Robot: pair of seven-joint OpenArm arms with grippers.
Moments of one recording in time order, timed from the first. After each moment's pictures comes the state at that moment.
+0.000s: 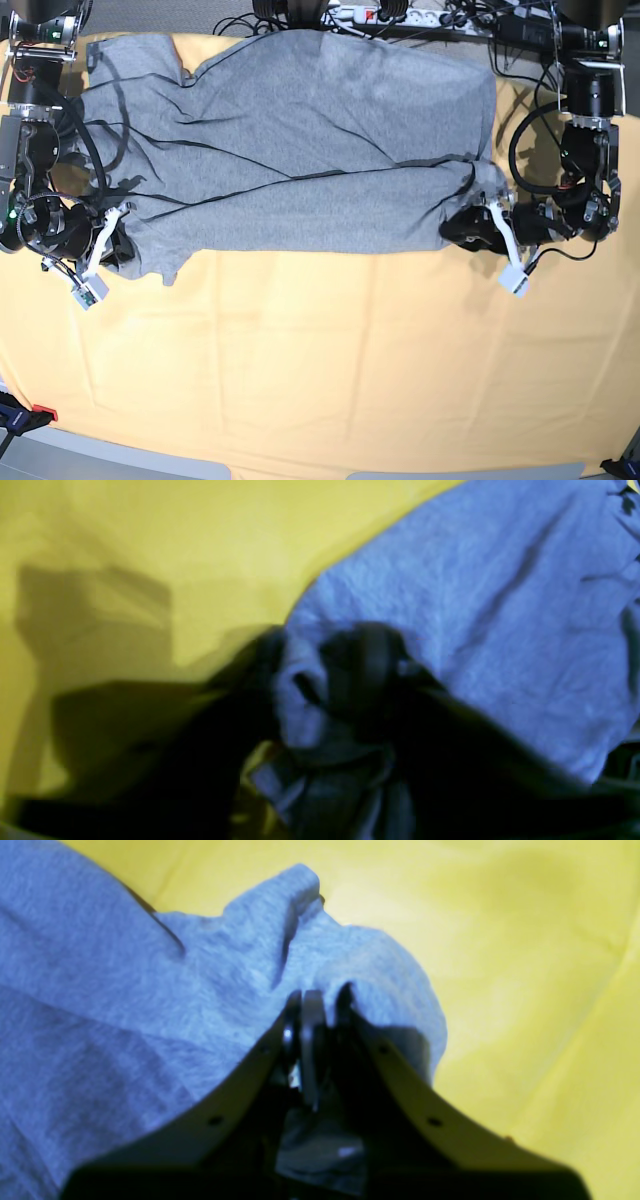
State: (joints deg) left arm -12.7 -31.0 1.1 71.4 -61.5 -43.7 64.6; right arm 9.7 27.3 10.3 86.0 32.9 41.6 -62.0
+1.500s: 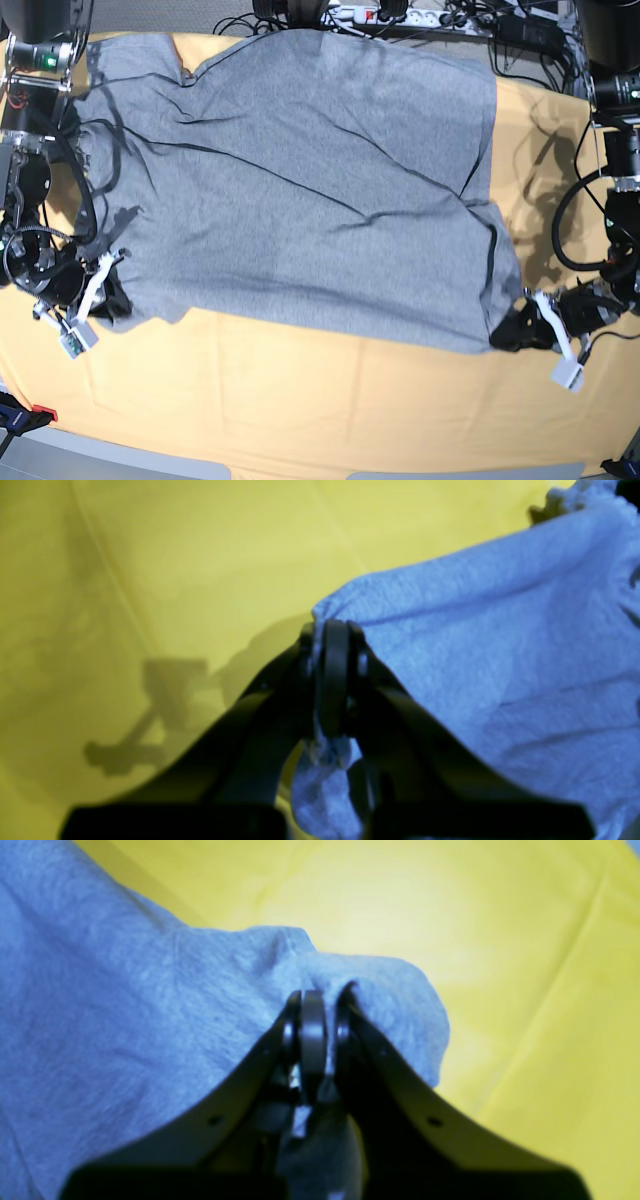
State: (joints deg) left arm -30.0 -36.7 1.2 71.1 -62.5 -43.6 59.4; right arm 18.0 27.3 10.3 86.0 32.8 41.8 -57.7
